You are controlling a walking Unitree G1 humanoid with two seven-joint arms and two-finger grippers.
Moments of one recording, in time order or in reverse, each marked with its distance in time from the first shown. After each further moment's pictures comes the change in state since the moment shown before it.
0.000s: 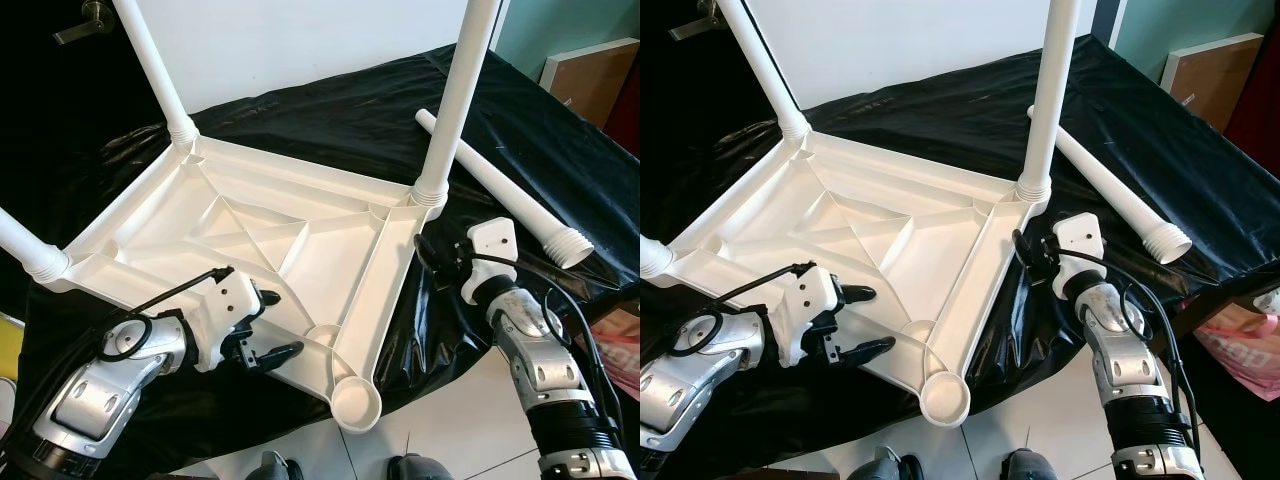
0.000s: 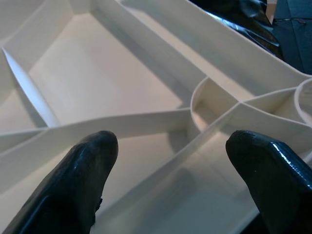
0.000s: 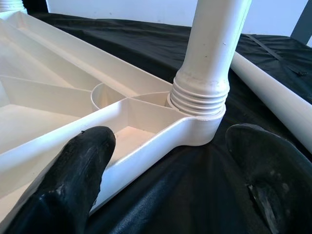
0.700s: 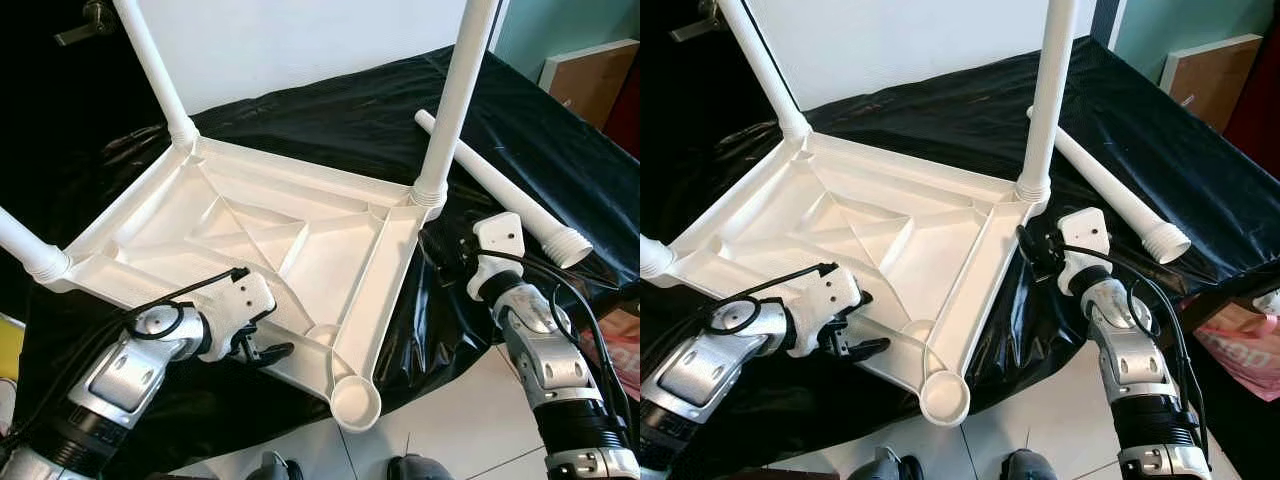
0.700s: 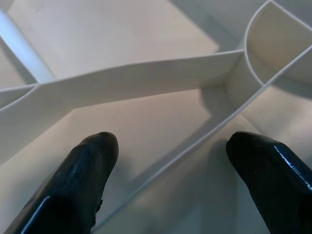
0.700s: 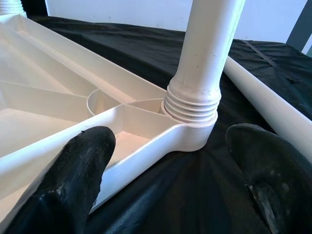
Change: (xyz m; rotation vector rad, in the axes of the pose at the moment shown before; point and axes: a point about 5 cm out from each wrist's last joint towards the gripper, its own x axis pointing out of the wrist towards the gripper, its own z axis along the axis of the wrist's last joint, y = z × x) left arm 0.024 0.024 -0.018 0.022 0.224 0.036; right arm 0.000 -0.005 0.006 -0.017 -0.010 -0.003
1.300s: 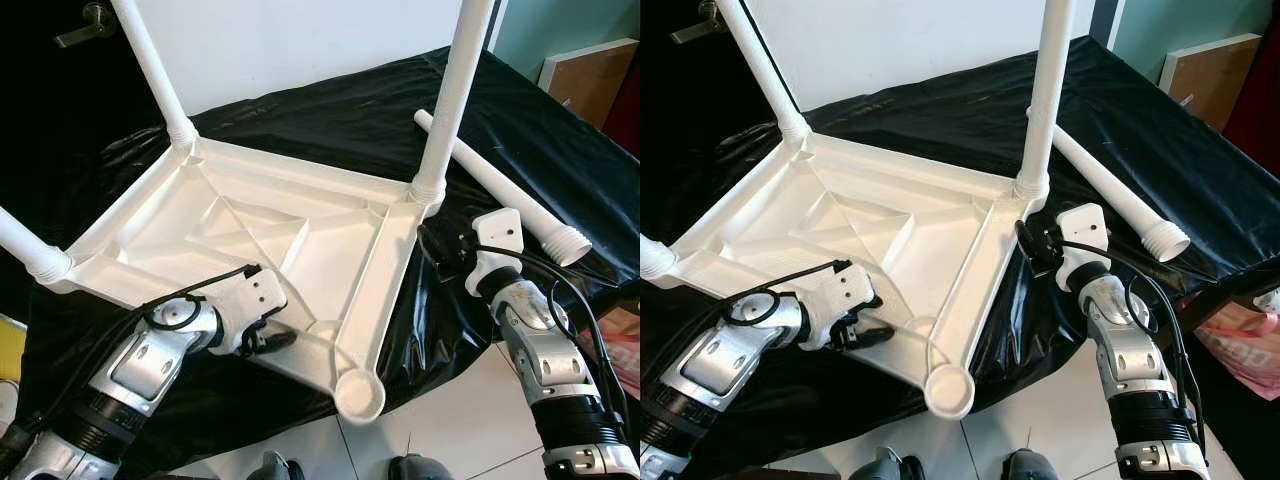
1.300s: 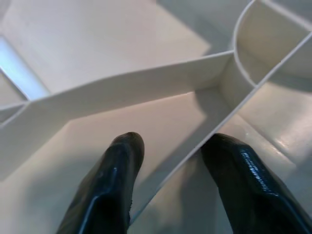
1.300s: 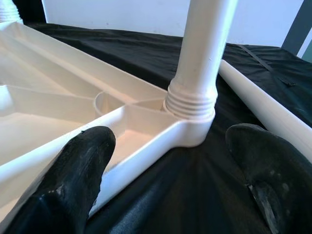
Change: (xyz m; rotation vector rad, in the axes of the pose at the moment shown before) left arm 0.010 0.006 0.008 0.007 0.000 0.016; right arm 0.003 0.002 0.003 0.007 -0.012 -0.009
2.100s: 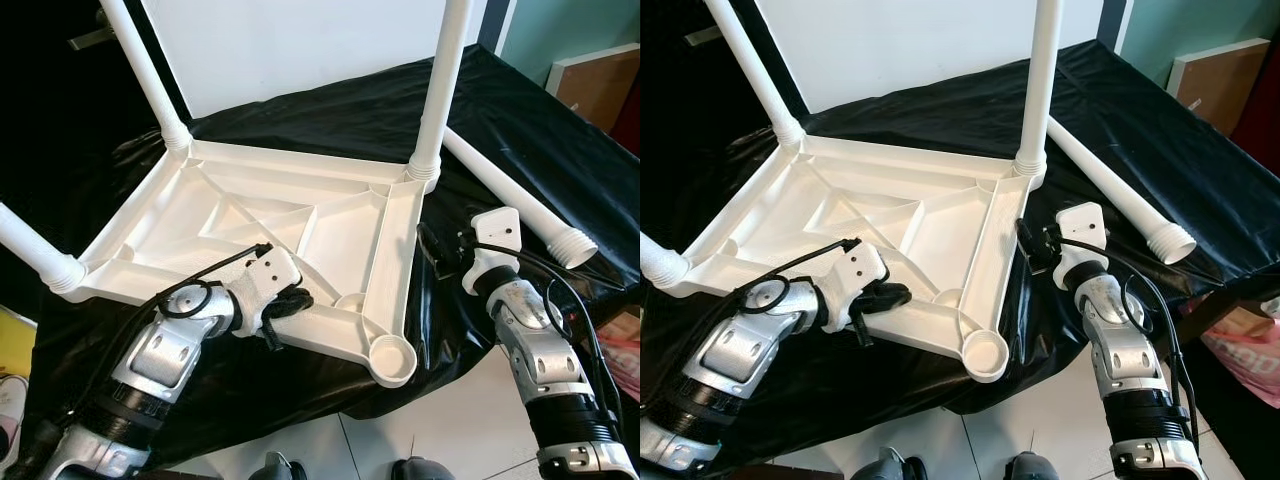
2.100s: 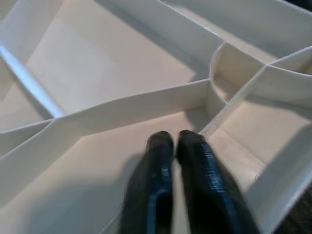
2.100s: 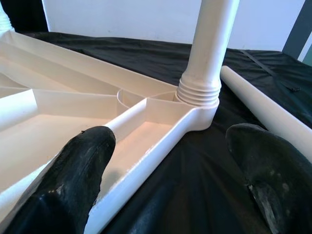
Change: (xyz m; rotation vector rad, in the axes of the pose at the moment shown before) left arm 0.011 0.005 0.024 -0.036 -0.133 0.028; right arm 0.004 0.000 0.001 0.016 -0.005 -0.033
